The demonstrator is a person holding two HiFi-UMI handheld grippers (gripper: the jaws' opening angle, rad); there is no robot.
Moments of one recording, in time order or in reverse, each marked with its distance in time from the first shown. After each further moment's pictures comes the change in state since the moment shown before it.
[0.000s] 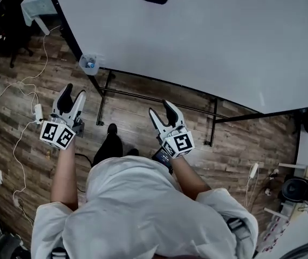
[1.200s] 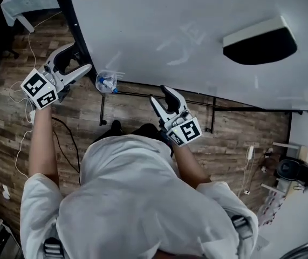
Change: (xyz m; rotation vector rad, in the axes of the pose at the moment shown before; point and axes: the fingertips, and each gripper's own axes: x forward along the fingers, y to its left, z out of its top) left arm 0.158 0.182 0.051 0.135 0.207 -0.598; right arm 0.211 0.029 0.038 -0.017 -0.036 0.045
